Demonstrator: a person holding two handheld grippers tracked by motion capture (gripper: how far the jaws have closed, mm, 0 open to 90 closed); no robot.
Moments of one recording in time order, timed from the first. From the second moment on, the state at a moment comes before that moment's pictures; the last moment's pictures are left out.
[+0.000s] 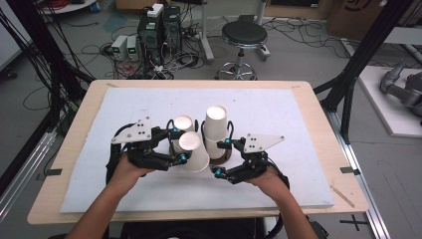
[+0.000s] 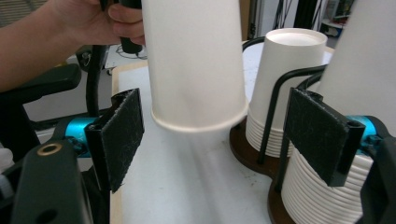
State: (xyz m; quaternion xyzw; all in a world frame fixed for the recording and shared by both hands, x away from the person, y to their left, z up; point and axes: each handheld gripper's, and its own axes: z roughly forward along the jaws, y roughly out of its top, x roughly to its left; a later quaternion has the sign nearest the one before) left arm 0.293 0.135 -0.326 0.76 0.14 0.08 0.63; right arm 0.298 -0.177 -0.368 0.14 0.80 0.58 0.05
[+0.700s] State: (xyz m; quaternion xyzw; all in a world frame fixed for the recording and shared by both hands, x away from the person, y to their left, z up) left arm 0.286 0.116 -0.334 0.76 0.10 0.06 0.64; right arm 0.293 -0.150 -0.375 0.09 0.79 0.60 0.03
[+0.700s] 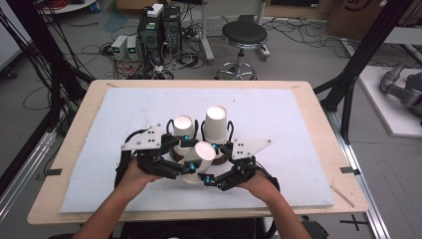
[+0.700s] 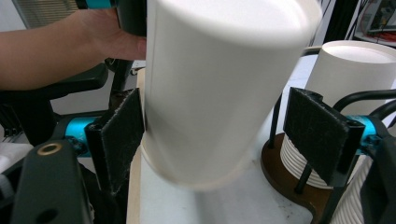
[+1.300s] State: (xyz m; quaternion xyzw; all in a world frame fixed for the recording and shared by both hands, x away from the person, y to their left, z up) left arm 0.286 0.115 -0.336 0.76 0.10 0.06 0.64; right arm 0.294 -0.149 -0.375 0.08 0.80 0.60 0.04
